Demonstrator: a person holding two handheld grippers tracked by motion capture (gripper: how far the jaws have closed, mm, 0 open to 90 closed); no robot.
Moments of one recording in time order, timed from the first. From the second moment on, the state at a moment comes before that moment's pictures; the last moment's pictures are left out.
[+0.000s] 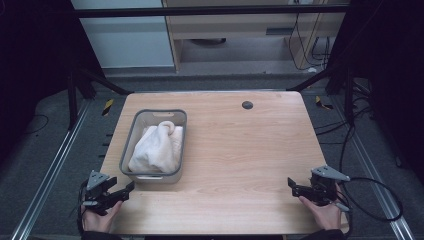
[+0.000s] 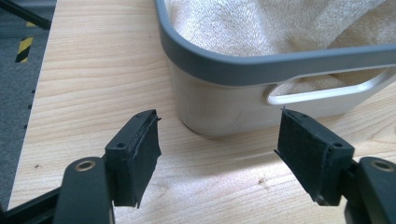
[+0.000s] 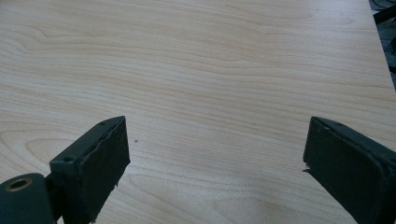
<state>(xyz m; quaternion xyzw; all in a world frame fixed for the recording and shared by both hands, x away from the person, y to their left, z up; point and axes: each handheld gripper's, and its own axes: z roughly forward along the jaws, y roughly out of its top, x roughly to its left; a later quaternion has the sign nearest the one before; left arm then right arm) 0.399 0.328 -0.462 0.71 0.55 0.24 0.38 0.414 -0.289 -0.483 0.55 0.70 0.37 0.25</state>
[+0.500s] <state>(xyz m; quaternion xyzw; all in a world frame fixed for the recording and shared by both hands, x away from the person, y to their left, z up) 0.397 0.330 -0.442 0.69 0.55 0.24 0.40 0.415 -0.287 -0.485 0.54 0.71 0.36 0.26</state>
